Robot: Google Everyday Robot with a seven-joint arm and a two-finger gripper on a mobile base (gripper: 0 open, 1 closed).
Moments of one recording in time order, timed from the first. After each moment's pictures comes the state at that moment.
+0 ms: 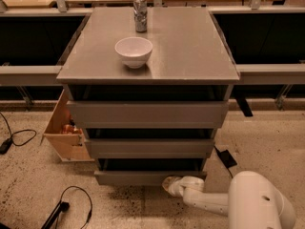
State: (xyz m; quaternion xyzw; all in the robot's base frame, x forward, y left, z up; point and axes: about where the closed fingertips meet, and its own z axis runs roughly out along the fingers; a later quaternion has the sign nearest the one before) arm 0.633 -0.085 0.136 -0.57 0.75 0.01 0.34
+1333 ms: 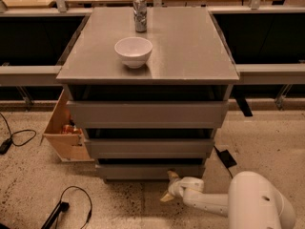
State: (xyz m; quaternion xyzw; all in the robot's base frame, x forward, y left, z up) arm 0.633 -0.085 0.136 -0.57 0.75 0.01 0.34
